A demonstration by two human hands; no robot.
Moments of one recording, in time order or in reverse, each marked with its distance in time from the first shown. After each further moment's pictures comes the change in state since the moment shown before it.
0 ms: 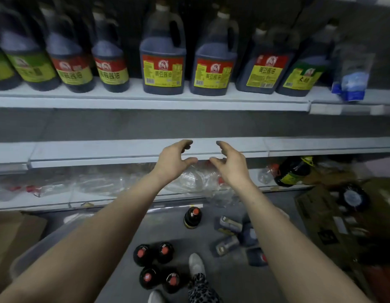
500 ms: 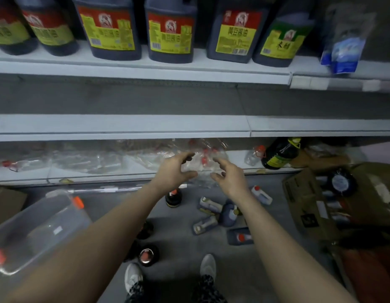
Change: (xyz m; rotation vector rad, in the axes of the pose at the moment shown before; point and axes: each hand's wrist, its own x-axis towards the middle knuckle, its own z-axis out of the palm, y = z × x) left_hand -0.022 0.041 0.159 -0.023 -0.184 -0.066; right_hand -0.026 0.166 -0.054 0.015 -0.183 0.076
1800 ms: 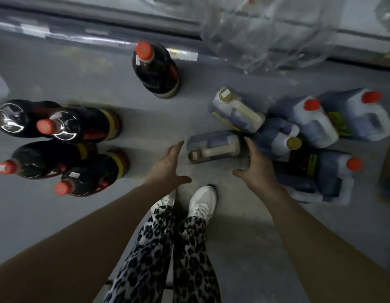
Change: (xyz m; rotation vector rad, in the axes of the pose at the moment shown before) left_hand 0.033 -0.390 0.491 -0.015 -0.272 -0.625; right_hand 0.124 0.547 0.297 -0.222 -0.471 0.244
